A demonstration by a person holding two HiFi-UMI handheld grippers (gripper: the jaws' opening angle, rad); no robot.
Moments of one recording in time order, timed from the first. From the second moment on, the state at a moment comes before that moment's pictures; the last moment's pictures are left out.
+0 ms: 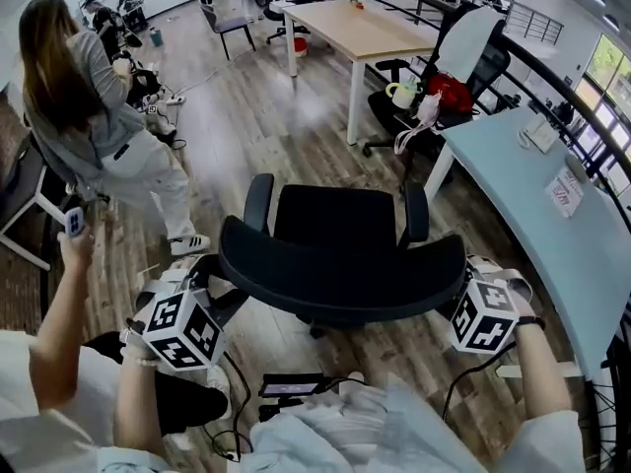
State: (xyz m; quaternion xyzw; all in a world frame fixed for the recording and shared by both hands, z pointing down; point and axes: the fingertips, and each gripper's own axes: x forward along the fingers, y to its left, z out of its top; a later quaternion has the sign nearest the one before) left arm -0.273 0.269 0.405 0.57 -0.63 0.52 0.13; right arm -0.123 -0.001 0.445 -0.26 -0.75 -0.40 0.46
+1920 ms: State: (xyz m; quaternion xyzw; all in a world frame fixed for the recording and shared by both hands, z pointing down) left arm -0.296 0.268 0.471 0.61 -0.47 0.60 0.21; right arm -0.119 -0.011 0.478 -0.35 -0.67 -0.43 0.50
